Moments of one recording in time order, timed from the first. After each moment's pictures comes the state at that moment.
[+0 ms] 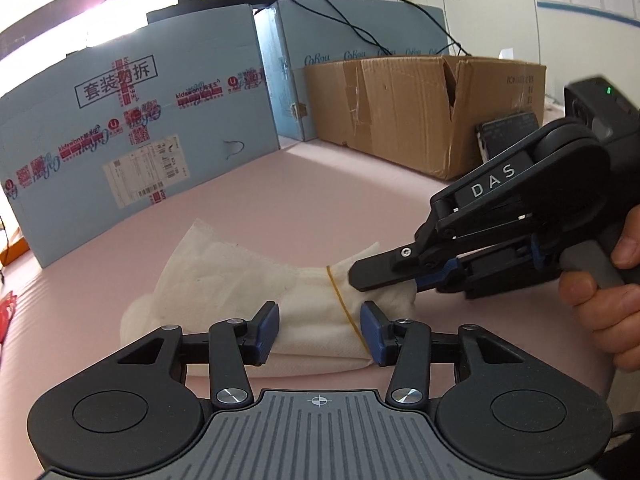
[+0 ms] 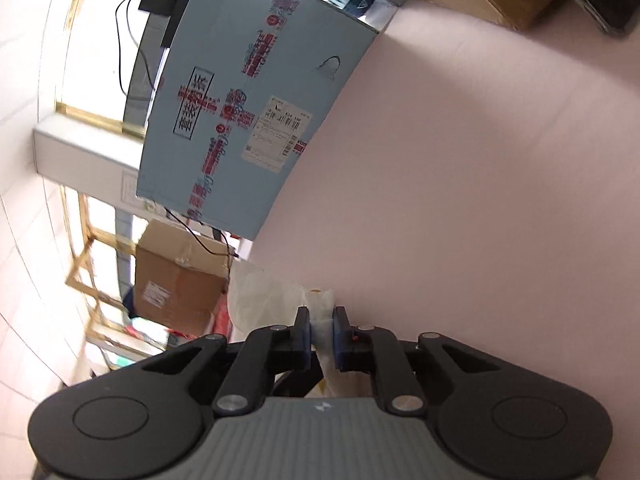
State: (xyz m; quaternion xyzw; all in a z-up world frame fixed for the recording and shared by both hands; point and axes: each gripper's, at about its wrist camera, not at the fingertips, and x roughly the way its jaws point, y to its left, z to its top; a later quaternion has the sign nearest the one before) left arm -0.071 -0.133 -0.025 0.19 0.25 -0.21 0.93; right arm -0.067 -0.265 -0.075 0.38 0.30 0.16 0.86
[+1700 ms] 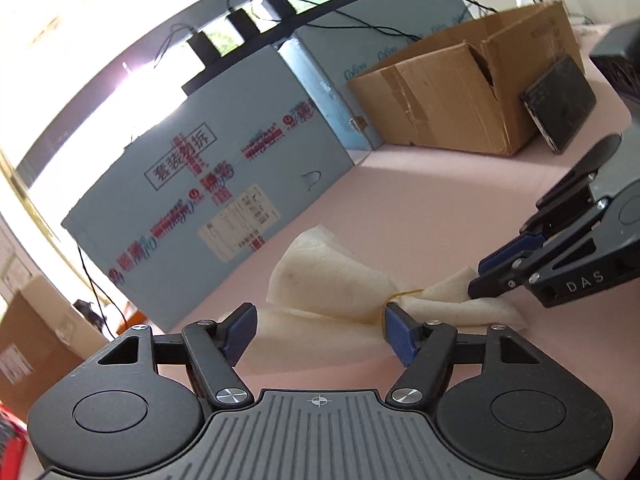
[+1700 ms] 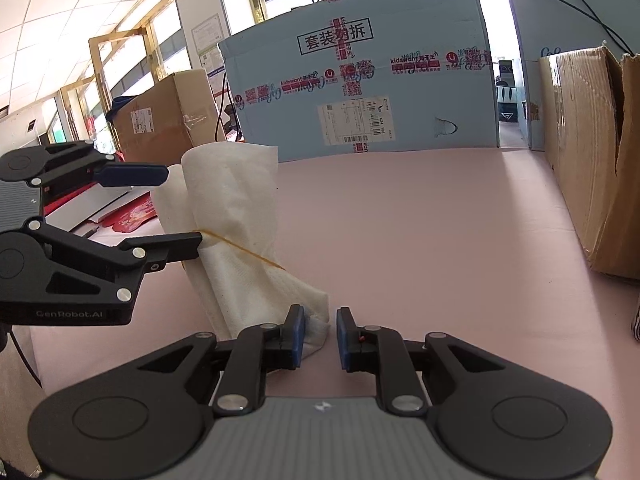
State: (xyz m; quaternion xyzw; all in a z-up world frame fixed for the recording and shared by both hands) left arm -0.092 -0.135 0.023 0.35 0.20 -0.12 0.91; right arm -0.090 -0.230 -0.057 0.04 0.25 0.19 0.95
